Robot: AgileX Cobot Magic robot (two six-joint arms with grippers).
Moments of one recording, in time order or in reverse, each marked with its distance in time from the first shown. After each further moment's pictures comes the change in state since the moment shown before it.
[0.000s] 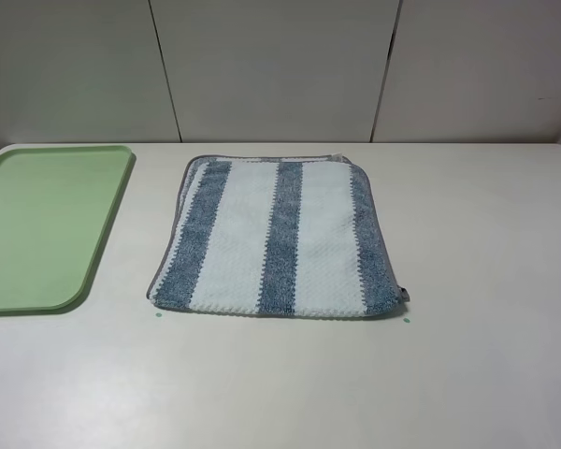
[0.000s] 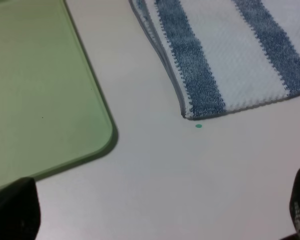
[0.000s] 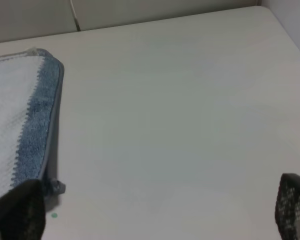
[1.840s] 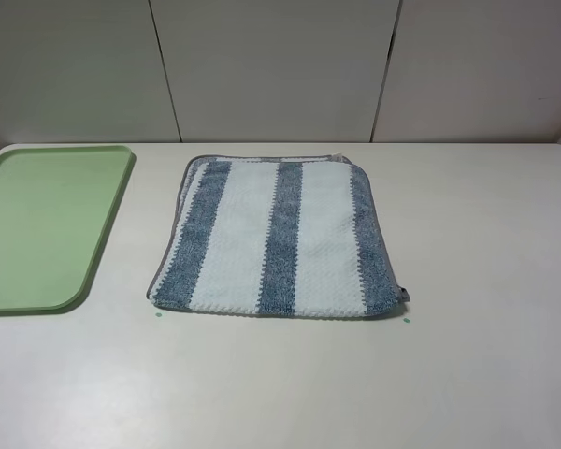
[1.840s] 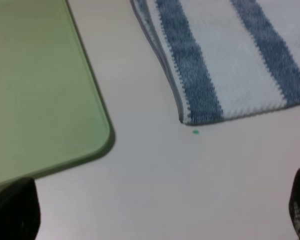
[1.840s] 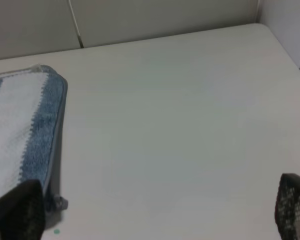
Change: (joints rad) left arm 0.000 0.000 -0.002 0.000 -0.027 -0.062; right arm 0.000 0.020 -0.033 0.000 -0.026 -0.001
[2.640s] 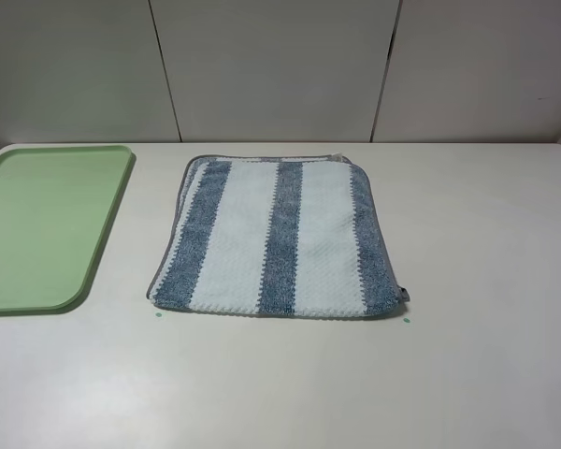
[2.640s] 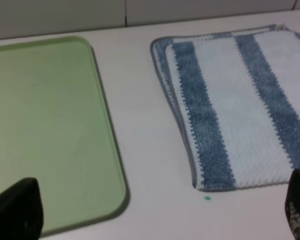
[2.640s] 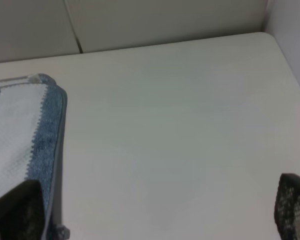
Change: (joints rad) left arm 0.000 0.362 -0.166 0.032 -0.203 -0.026; right arm 0.000 0.542 -0.303 0.008 -0.086 -0.047
